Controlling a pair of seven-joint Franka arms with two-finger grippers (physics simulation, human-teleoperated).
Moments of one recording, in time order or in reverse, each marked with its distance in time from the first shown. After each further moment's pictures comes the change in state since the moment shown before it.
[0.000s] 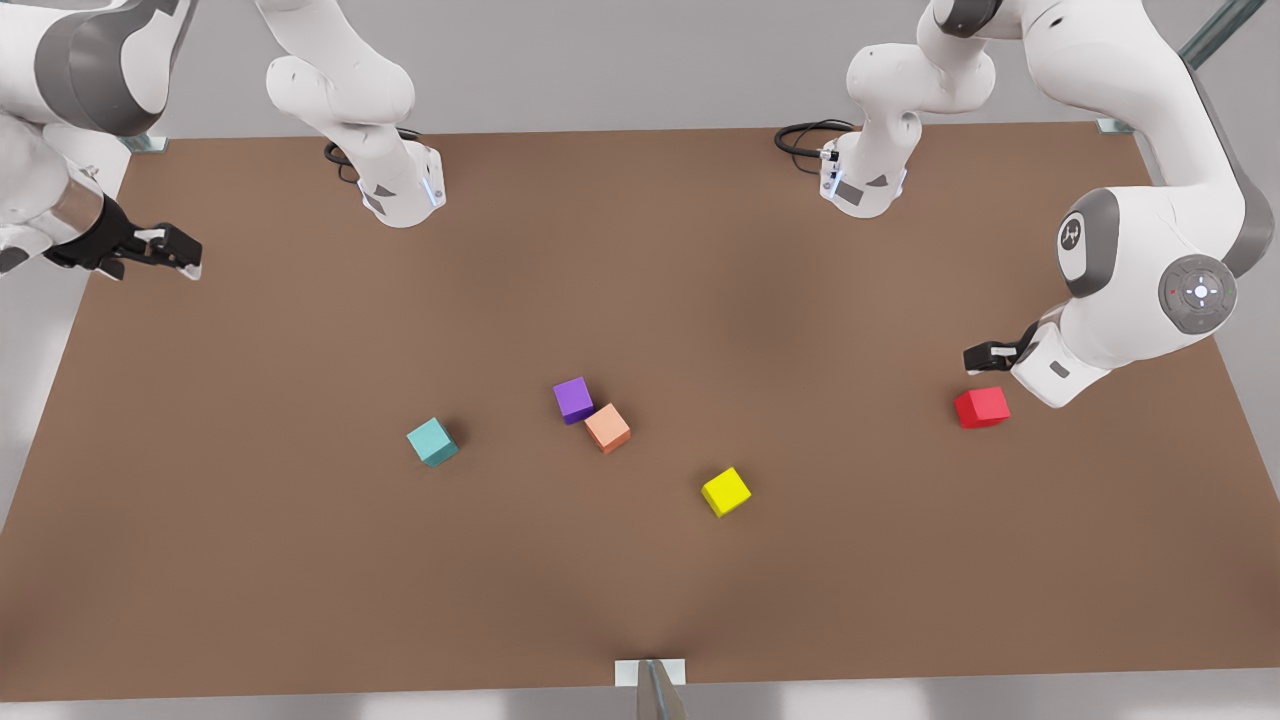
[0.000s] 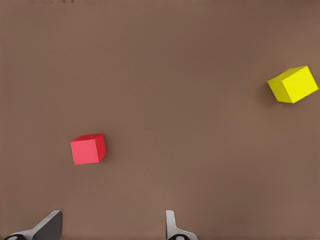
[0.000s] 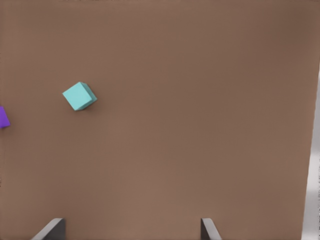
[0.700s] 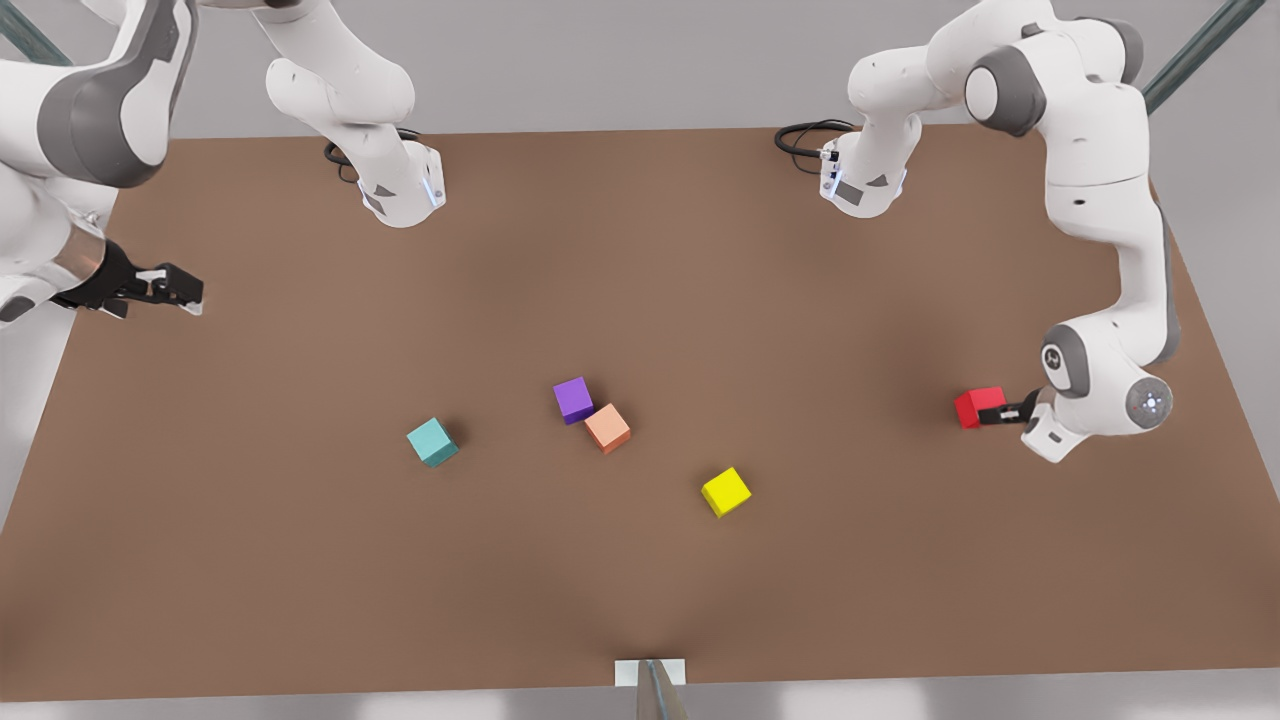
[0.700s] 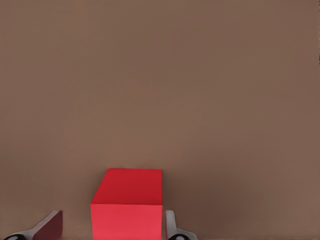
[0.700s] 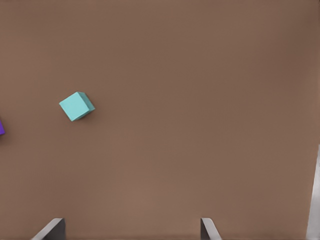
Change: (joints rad) left arm 0.258 0.311 0.034 -0.351 -0.041 0.576 0.174; right arm -0.015 0.100 -0.014 0.052 0.002 0.041 -0.029
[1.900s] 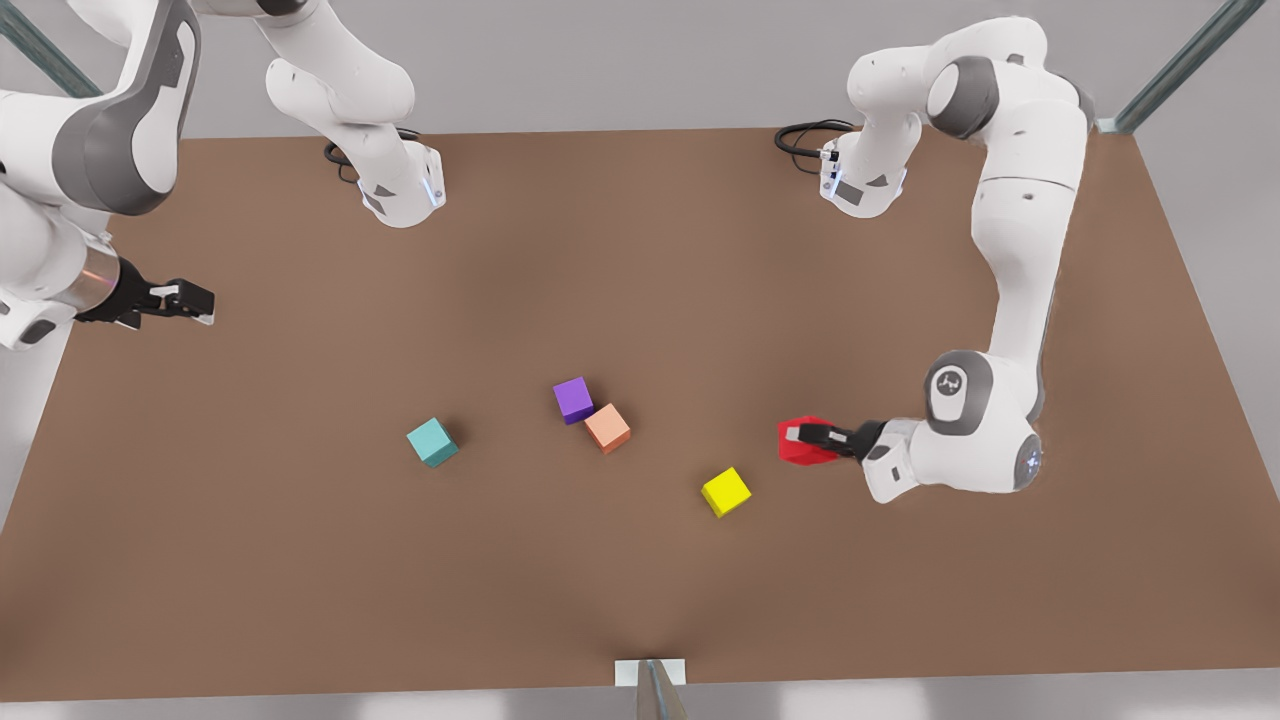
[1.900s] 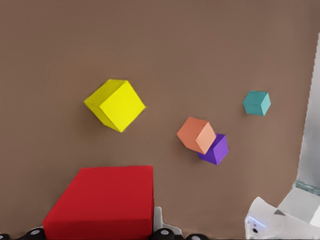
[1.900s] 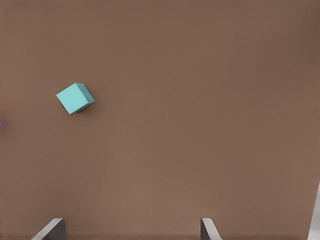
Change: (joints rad) left arm -0.056 0.182 -0.540 0.493 -0.509 -0.341 -0.026; right arm 0.008 0.034 -0.003 -0.013 0.006 -0.006 -0.014
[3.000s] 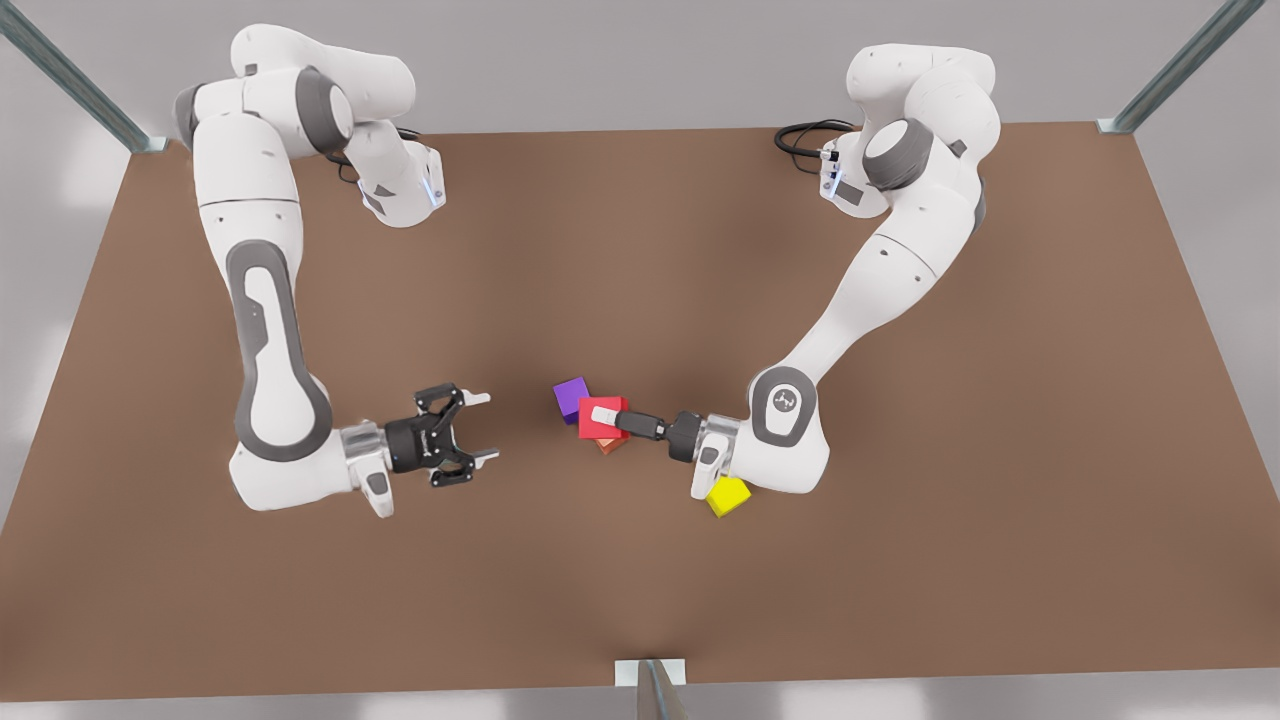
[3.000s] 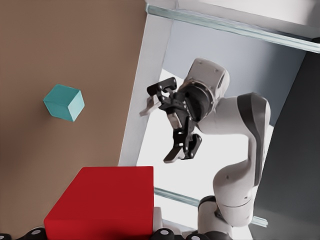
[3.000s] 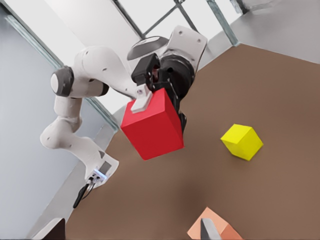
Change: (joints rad) left arm -0.185 0.374 -0.304 0.255 -0.478 0.270 -0.001; right arm 0.191 0.582 0.010 0.001 1.264 0.183 -1.317
